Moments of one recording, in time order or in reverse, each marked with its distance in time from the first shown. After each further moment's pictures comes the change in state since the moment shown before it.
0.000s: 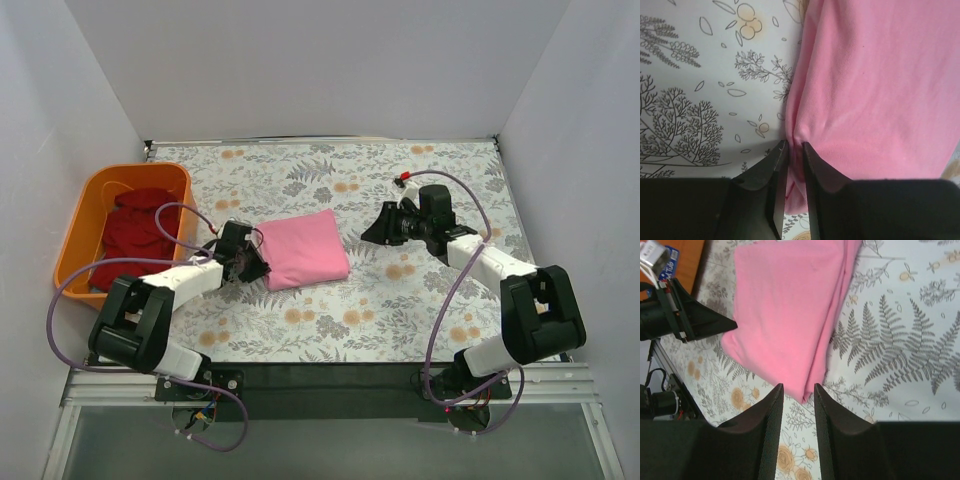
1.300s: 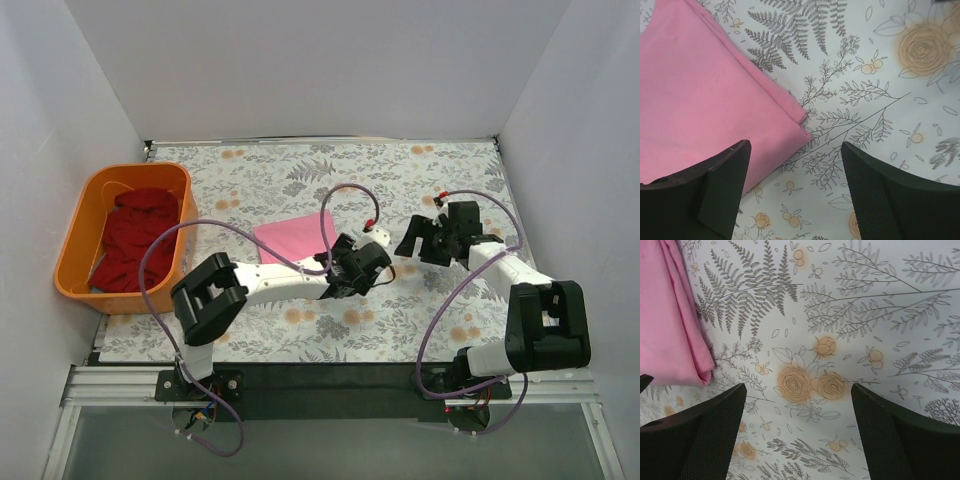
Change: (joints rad) left arm -0.740 0.364 0.608 -0.196 -0.540 0.562; right arm -0.178 -0.058 -0.079 -0.304 0.241 -0.065
